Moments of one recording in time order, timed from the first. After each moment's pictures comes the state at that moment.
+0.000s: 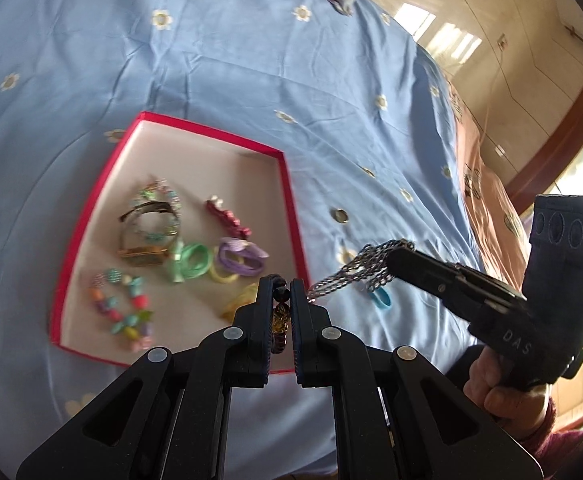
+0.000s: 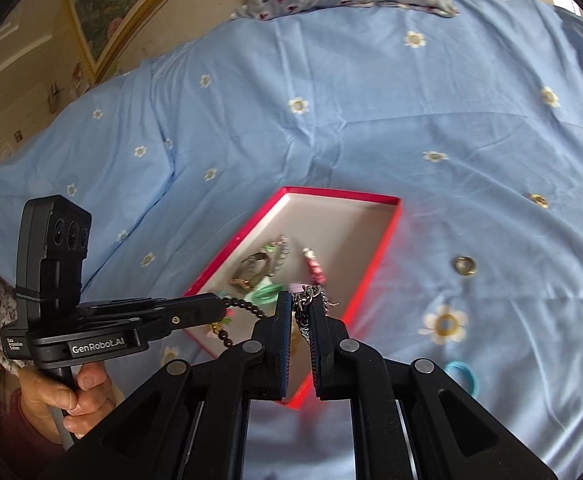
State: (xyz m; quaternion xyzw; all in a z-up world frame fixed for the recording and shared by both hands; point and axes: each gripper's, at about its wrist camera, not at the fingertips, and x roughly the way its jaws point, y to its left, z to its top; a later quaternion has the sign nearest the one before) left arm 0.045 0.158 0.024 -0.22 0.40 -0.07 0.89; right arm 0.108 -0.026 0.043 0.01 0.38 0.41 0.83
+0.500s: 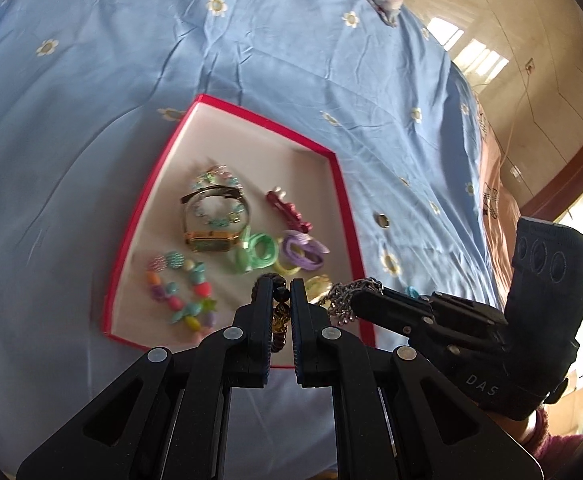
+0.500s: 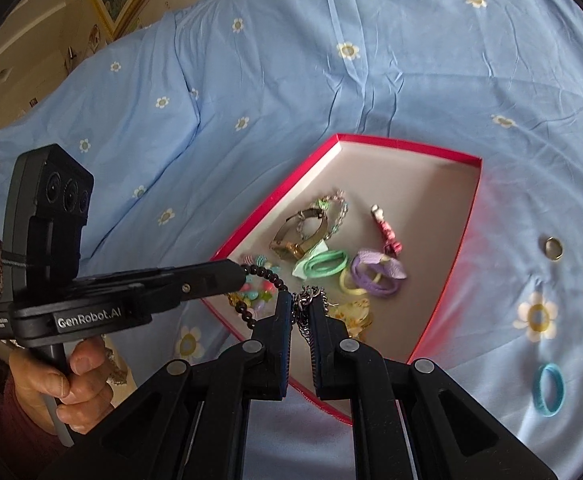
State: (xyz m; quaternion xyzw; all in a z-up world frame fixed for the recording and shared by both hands) left arm 0.036 0.203 -0.003 -0.25 0.41 -0.03 0.88; right arm 0.100 0.034 0.000 -0.02 0.43 0.45 0.78
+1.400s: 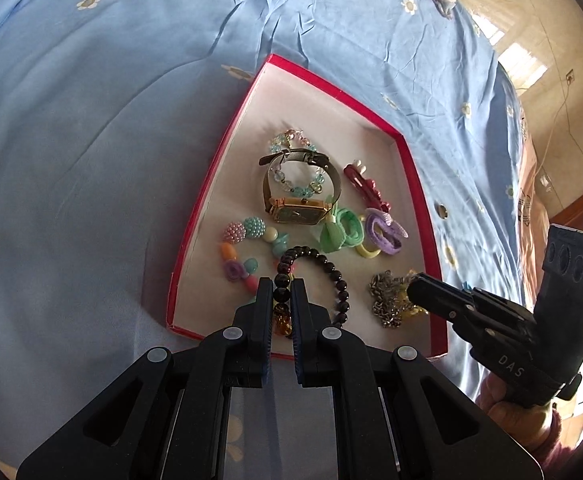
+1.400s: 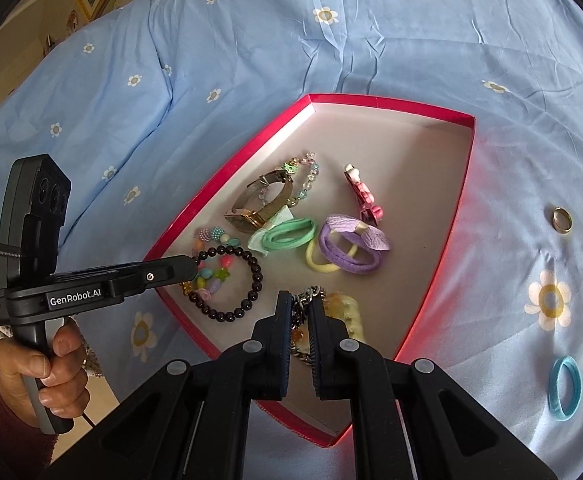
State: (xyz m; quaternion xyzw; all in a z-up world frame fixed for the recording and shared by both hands) left arm 0.035 0.232 -0.050 -0.27 0.45 0.02 0.85; right arm 0.119 0.039 -0.035 -0.04 0.46 0.42 0.78
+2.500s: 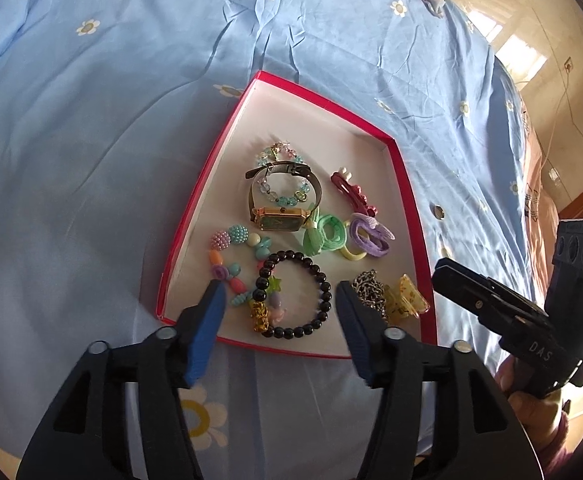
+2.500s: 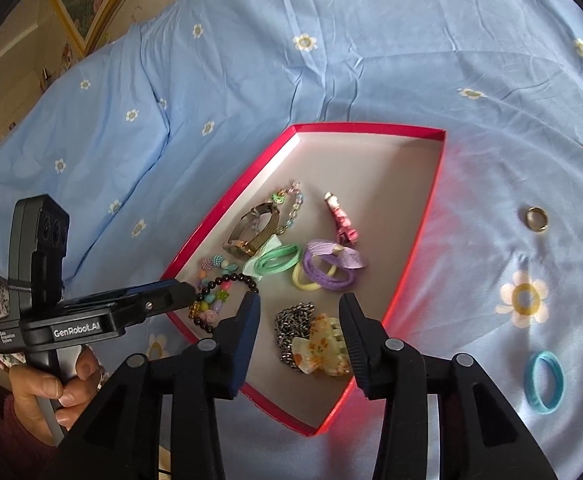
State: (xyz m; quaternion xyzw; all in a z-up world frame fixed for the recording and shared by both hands) left arm 0.029 0.215 -0.027 -0.24 0.44 0.04 0.87; right arm 0.126 0.009 -0.017 0.01 0.44 0.41 0.80
